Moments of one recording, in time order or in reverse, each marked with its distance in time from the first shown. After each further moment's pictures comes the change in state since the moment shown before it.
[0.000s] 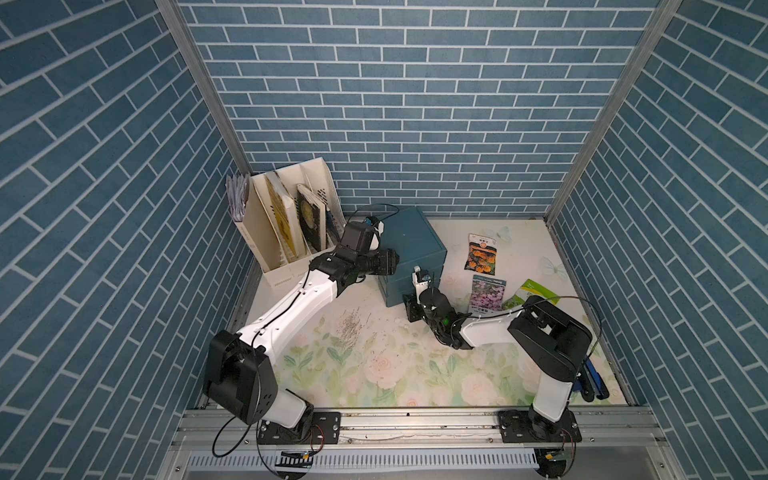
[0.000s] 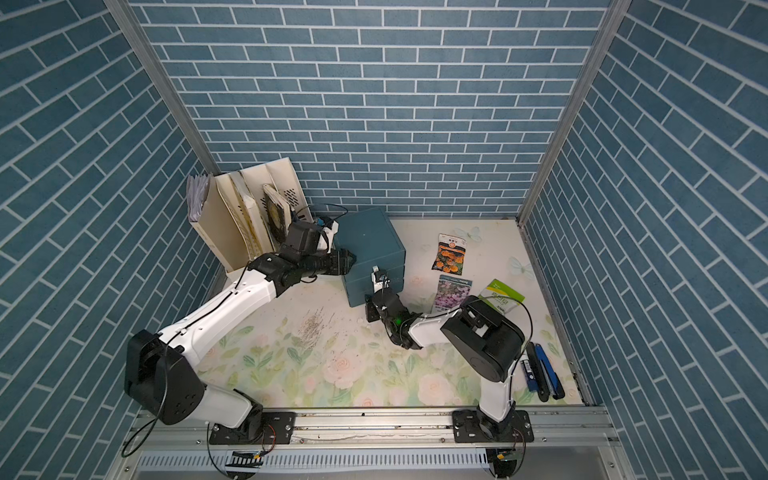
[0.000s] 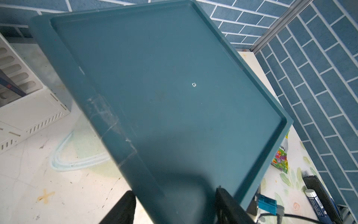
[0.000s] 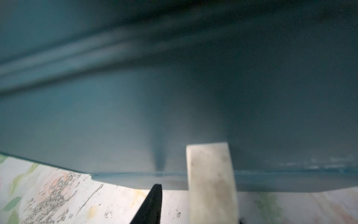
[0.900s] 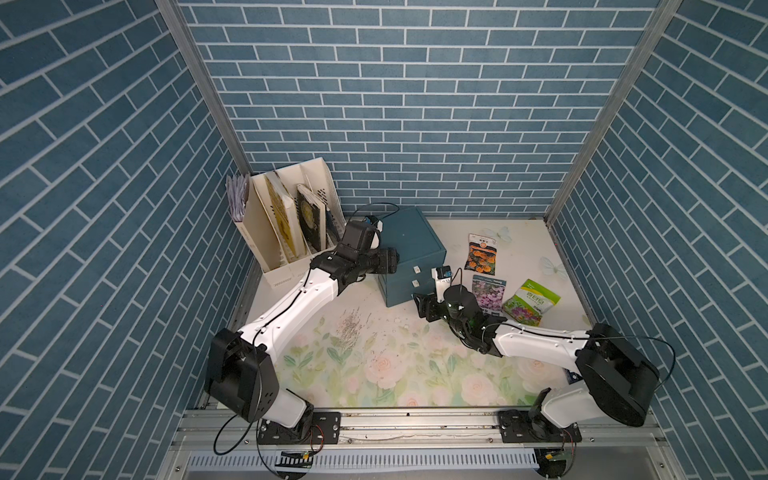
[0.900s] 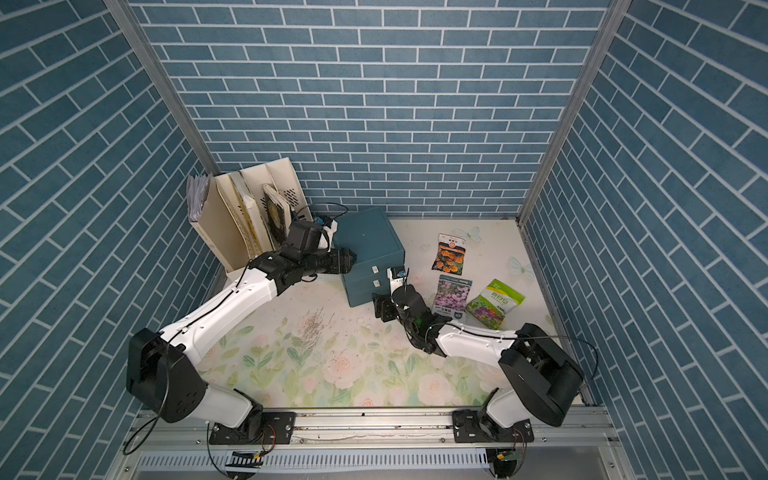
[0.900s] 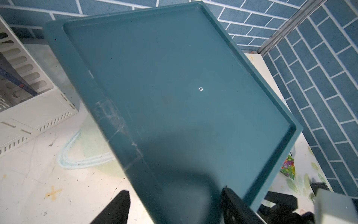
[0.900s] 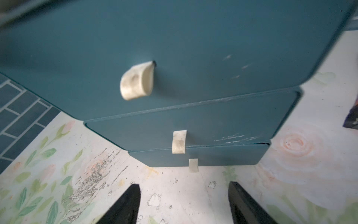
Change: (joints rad) left arm -0.001 0.011 0.021 -0.018 -0.043 -0.014; right arm -0.054 -0.412 -0.128 -0.242 -0.062 -0.002
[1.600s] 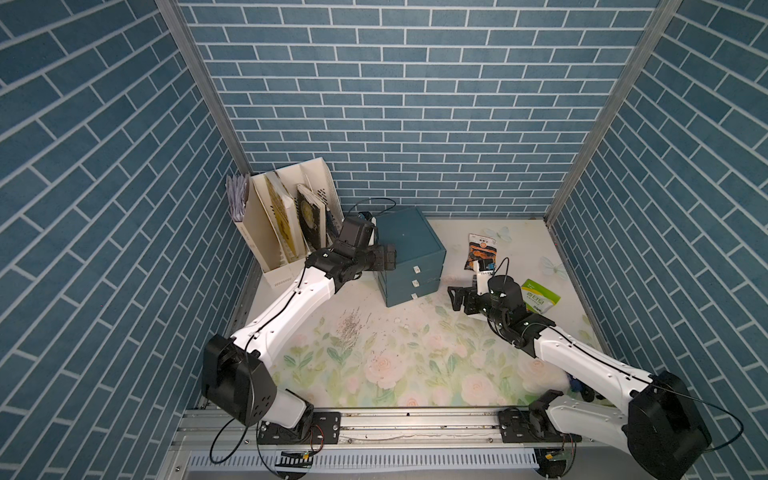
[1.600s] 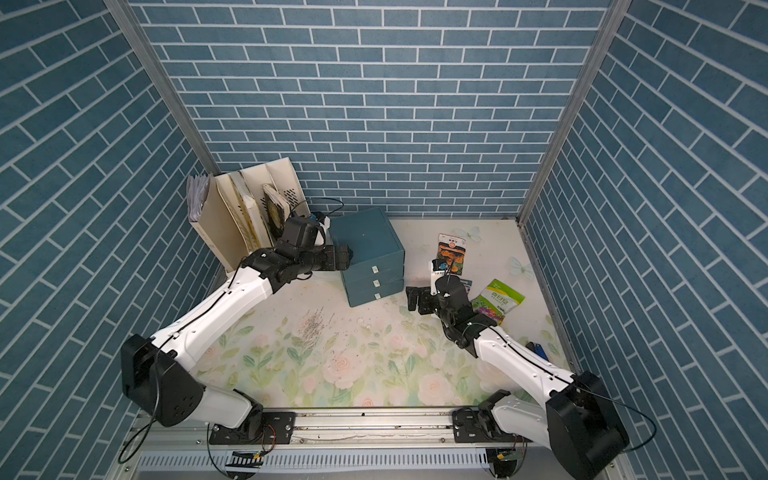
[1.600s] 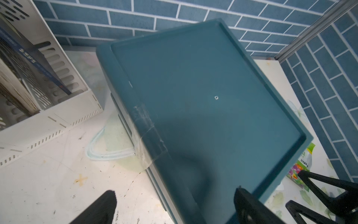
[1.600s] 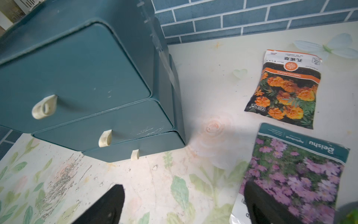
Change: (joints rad) left arm 0.000 -0.050 0.055 -0.085 -0.105 -0.014; right arm -0.302 -0.295 -0.068 -0.292 -0.150 -0.068
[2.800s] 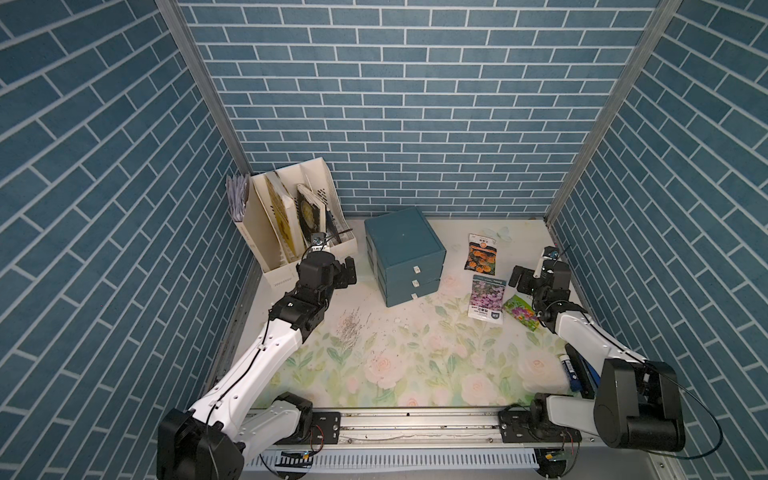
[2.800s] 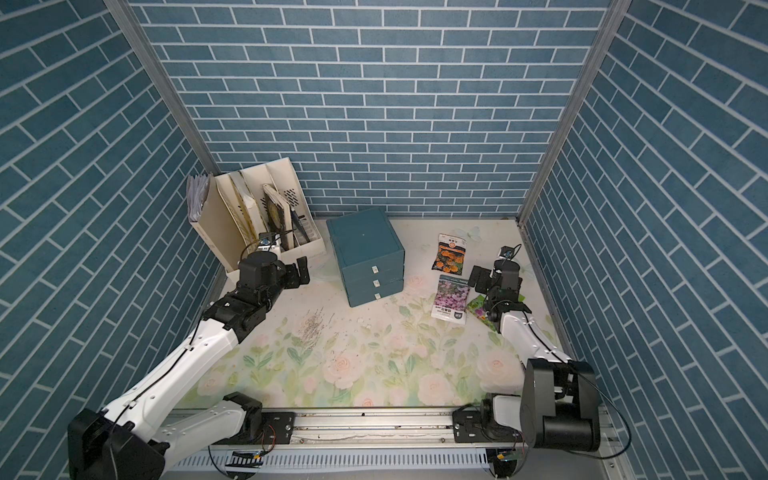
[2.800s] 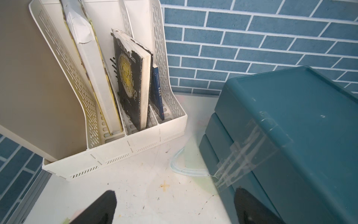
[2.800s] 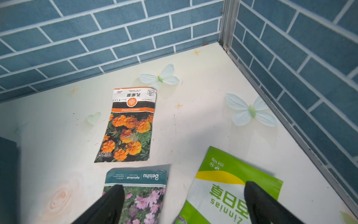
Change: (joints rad) left arm 0.145 -0.374 -0.497 0.343 -0.307 0.139; right arm -0.554 0.164 0.032 0.114 0.080 -0.166
